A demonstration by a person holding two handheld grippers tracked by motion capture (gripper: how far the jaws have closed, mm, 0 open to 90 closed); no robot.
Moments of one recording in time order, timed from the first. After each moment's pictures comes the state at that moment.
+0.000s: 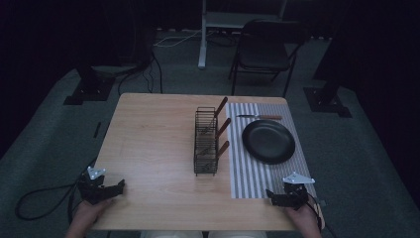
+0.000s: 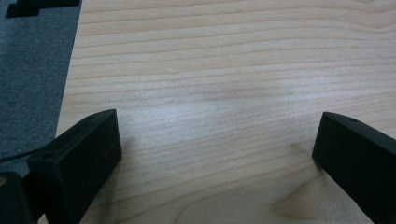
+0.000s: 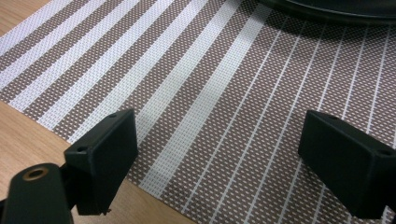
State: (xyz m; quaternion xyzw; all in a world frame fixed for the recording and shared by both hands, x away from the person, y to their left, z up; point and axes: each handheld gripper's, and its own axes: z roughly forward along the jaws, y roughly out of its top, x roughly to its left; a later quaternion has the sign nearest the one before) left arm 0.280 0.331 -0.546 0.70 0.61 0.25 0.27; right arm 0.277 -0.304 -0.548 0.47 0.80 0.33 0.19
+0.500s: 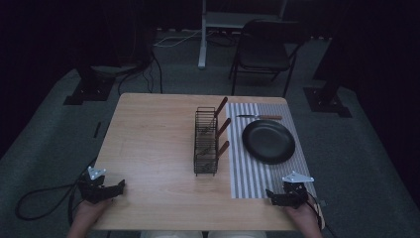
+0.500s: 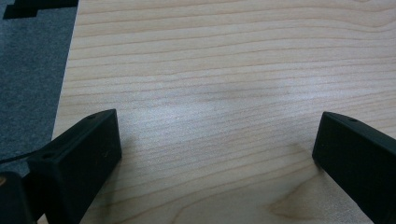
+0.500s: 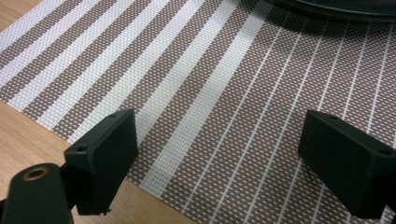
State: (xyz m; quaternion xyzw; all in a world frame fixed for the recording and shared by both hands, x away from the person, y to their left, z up) left arm 0.280 0.330 -0.546 0.70 0.61 0.25 0.27; right arm 0.279 -0.303 -0.546 0.48 0.80 0.32 0.18
